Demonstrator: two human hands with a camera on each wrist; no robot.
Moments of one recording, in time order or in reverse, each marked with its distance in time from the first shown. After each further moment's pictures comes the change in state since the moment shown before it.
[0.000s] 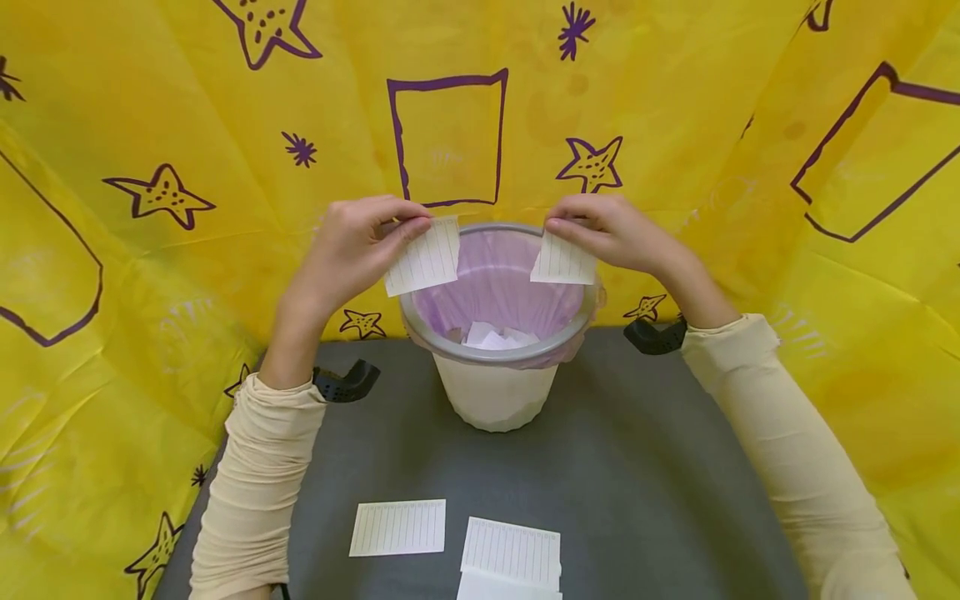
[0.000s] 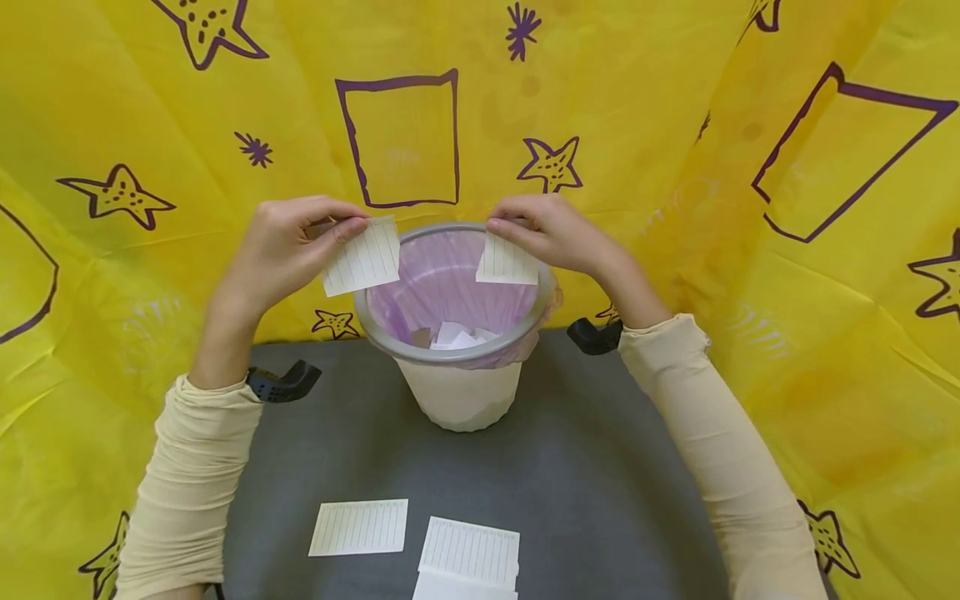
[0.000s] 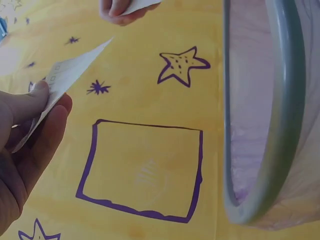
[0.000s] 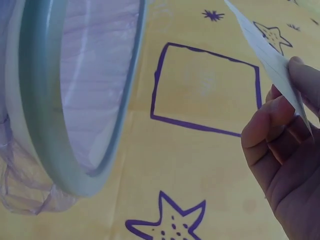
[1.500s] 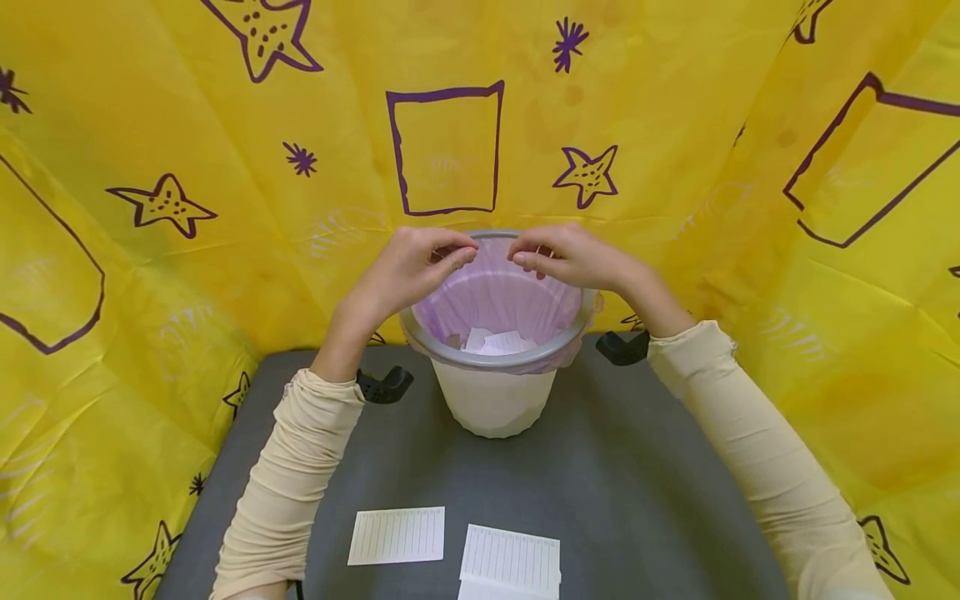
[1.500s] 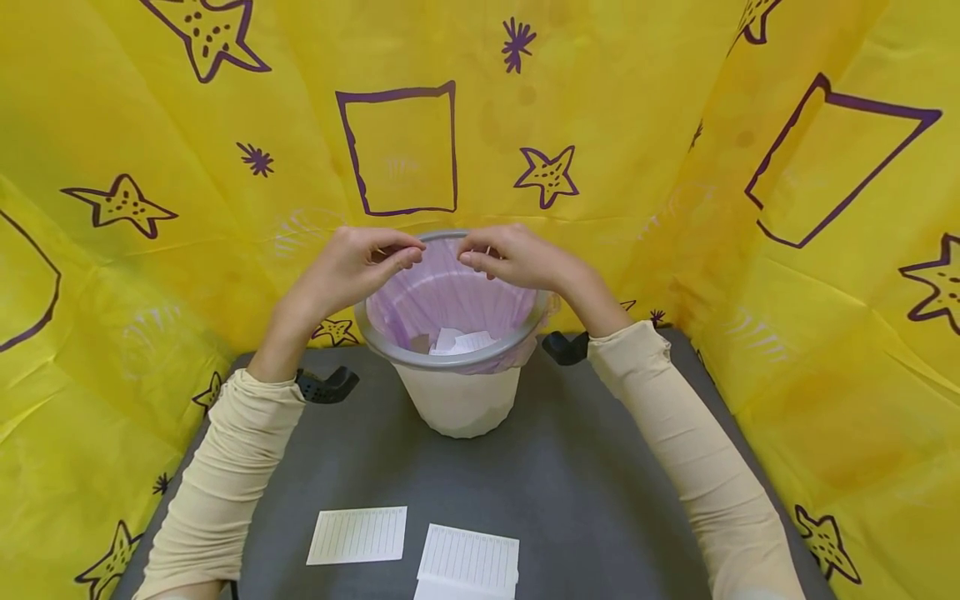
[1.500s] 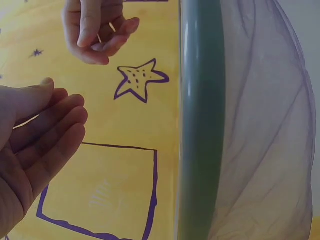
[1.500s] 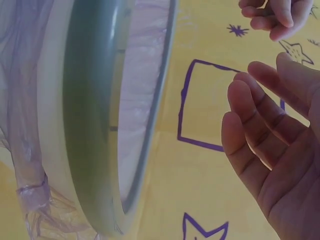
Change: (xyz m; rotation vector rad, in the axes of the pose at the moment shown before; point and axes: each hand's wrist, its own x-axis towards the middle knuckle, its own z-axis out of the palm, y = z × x) left_hand 0.011 -0.006 0.050 -0.060 -0.214 -0.039; right_hand 0.015 0.004 0.030 -0.005 -0.221 0.050
